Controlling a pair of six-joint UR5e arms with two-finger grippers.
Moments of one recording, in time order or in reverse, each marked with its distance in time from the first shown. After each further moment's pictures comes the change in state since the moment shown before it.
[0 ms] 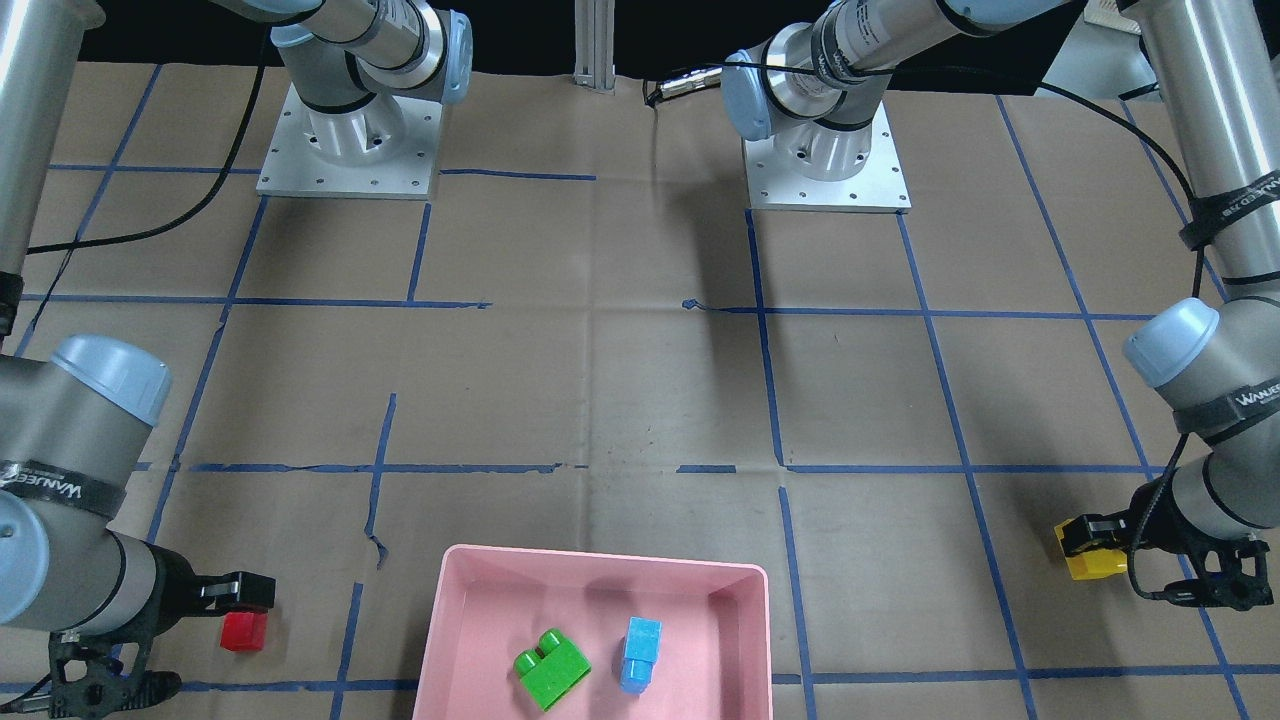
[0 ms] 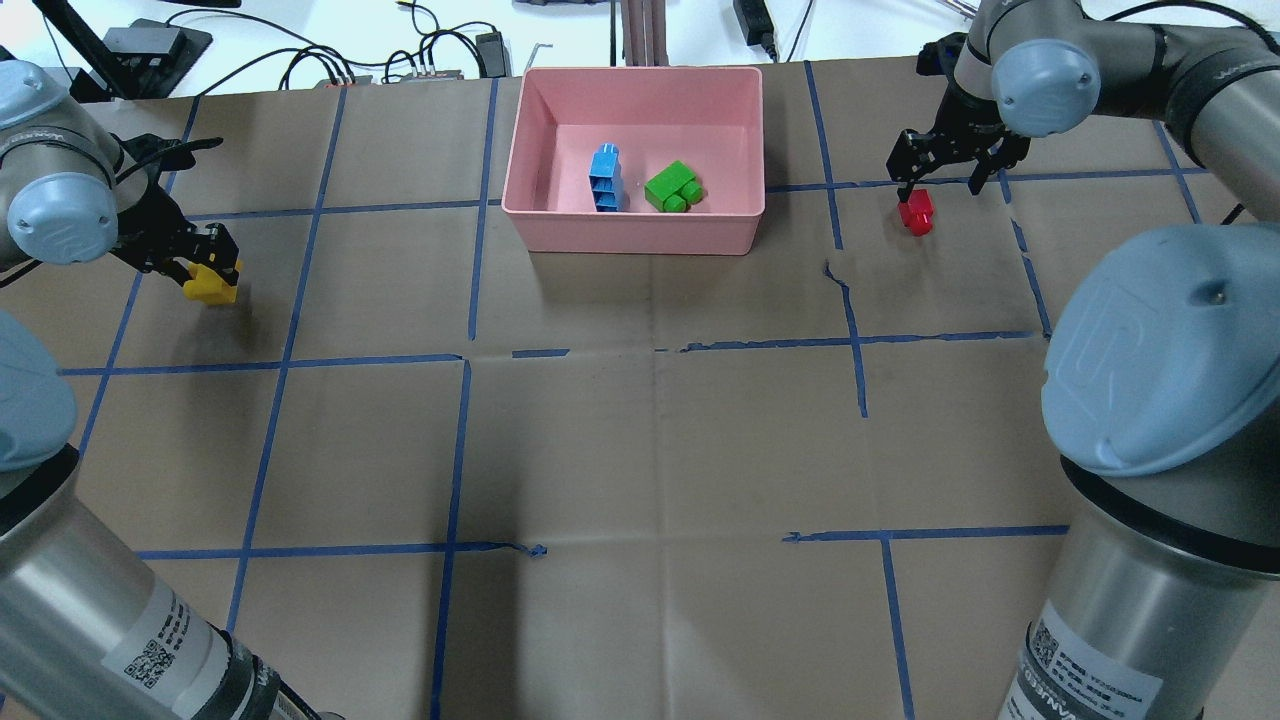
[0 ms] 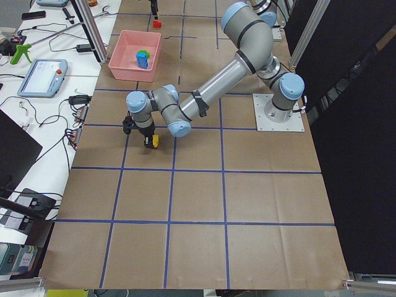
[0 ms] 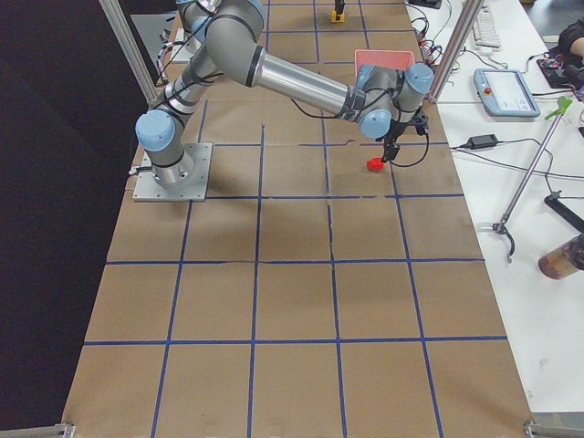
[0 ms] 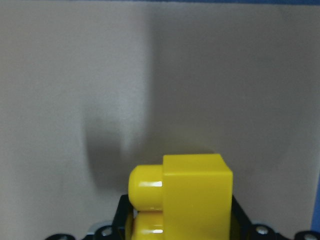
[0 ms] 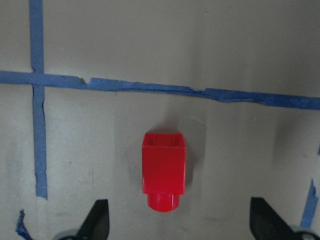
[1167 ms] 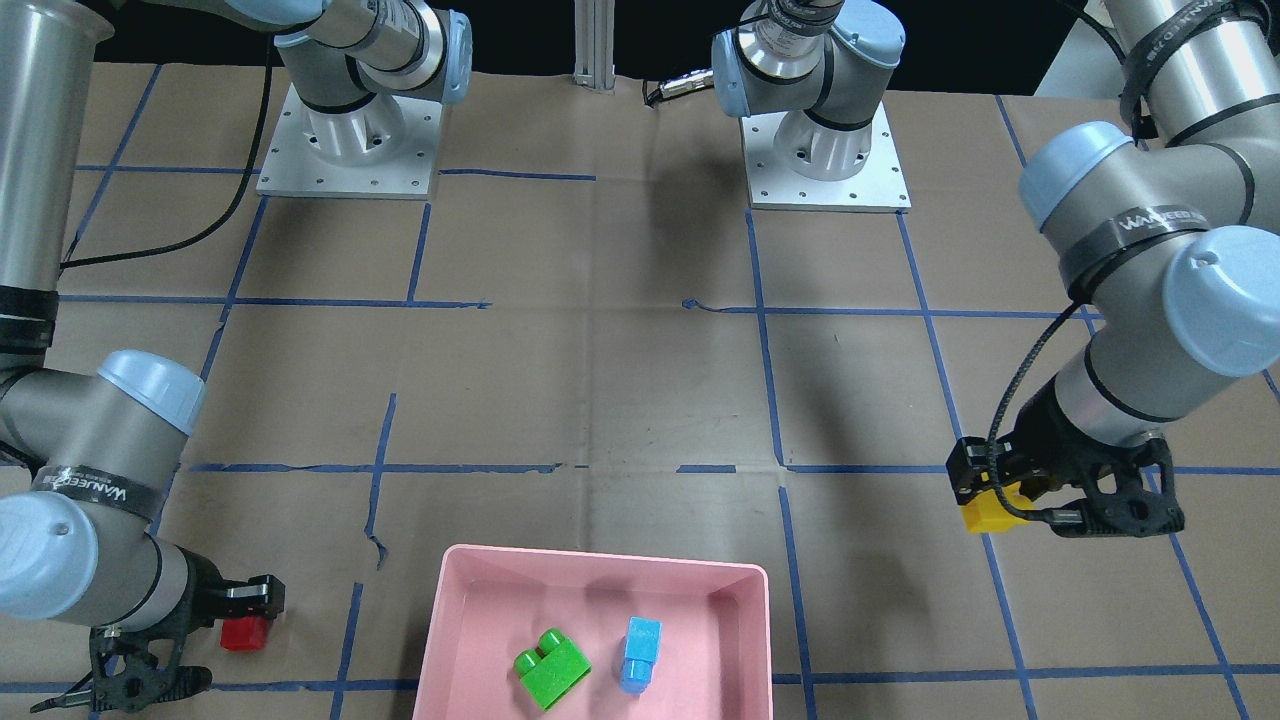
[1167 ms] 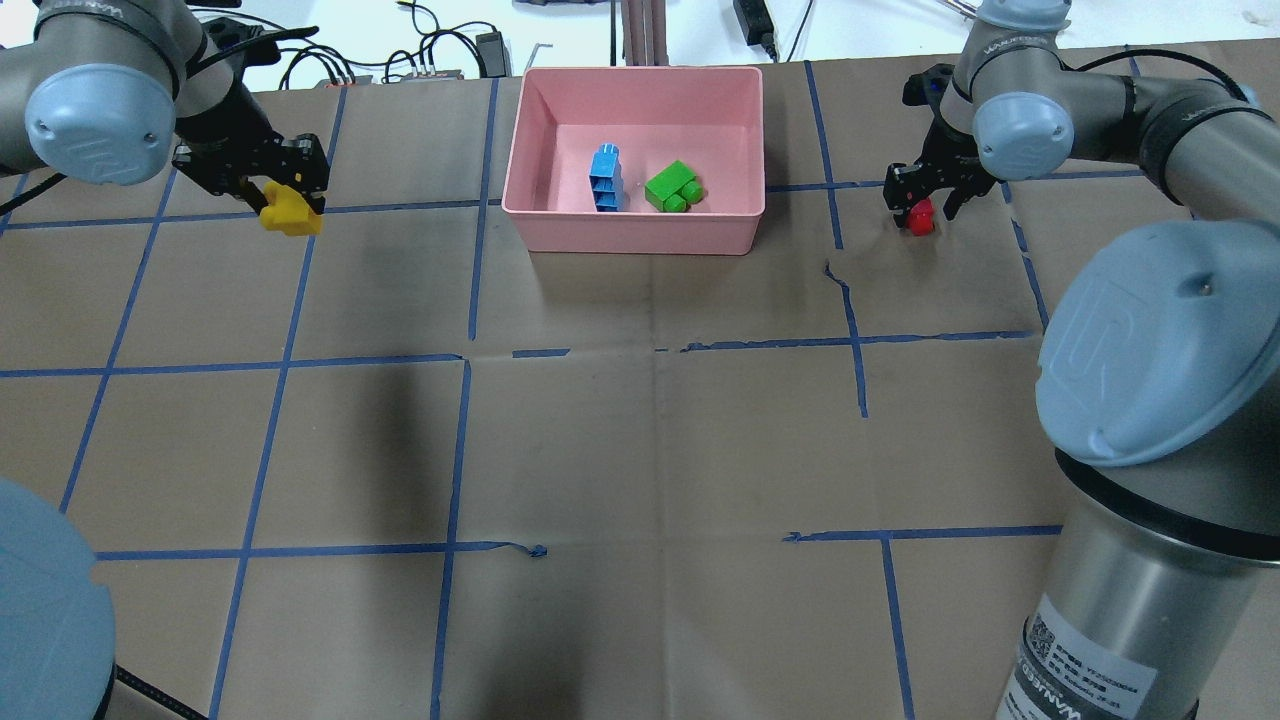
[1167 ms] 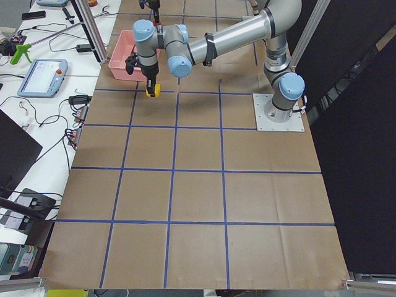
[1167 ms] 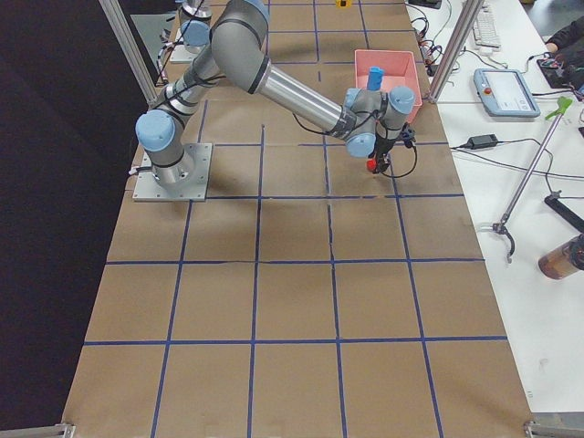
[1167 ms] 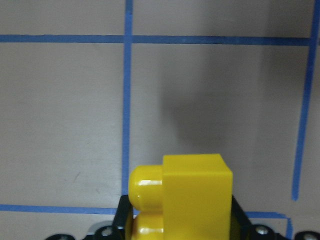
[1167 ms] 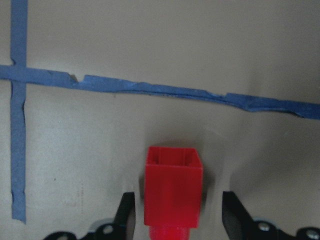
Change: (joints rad) left arm -0.302 0.250 -0.001 -0.193 -0.002 -0.286; right arm 0.001 0.015 0.063 -0.098 0.008 0.029
